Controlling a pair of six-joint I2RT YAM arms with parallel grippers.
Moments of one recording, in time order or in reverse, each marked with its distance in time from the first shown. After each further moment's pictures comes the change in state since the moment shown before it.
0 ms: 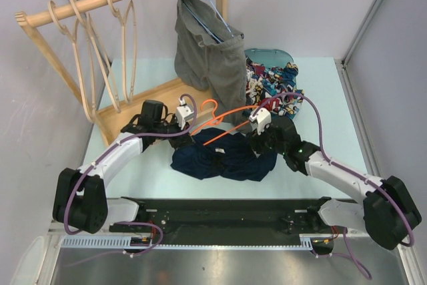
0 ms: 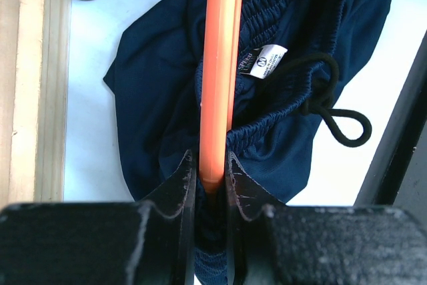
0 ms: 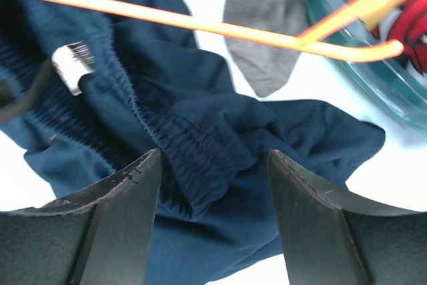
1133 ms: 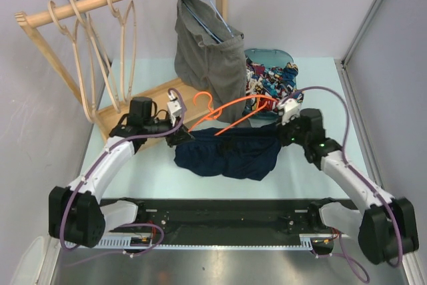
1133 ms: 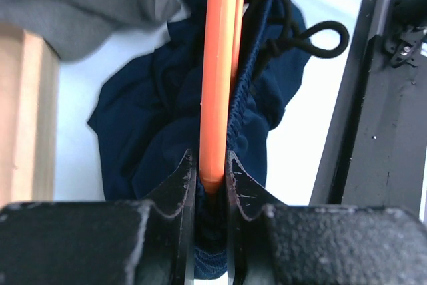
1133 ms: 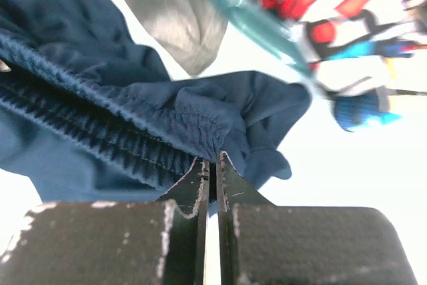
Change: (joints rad) left arm 0.058 -0.103 0.036 -0.048 0.194 -0.042; right arm -0.317 -0.069 0.006 -0.110 -0.165 -0.023
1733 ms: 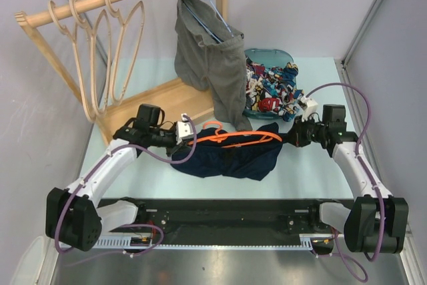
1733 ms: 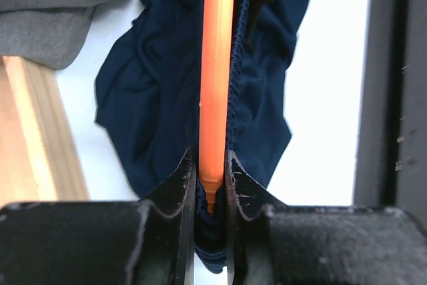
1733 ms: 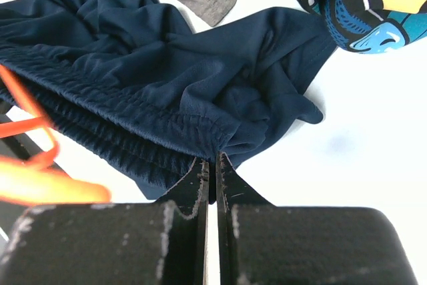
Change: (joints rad) left arm -0.058 -0.035 -0.013 -0.210 -0.053 0.499; right arm -0.342 0.037 0.104 -0.299 -0.420 0.025
